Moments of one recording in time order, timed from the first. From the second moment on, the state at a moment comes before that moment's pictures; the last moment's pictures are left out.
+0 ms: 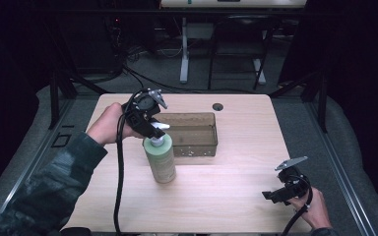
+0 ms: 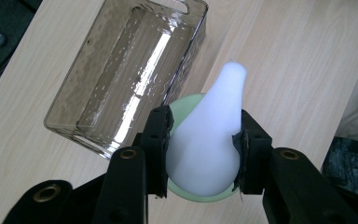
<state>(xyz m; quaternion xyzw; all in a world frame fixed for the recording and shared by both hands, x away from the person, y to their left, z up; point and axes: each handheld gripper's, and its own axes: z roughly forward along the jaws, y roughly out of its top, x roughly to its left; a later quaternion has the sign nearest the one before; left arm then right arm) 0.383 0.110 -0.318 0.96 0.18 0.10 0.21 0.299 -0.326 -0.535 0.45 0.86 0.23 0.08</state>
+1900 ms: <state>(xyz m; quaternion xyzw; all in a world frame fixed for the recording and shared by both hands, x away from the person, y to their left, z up) 0.396 0.113 -0.251 0.95 0.20 0.12 0.19 0.299 -0.331 -0.538 0.46 0.85 0.22 0.08</state>
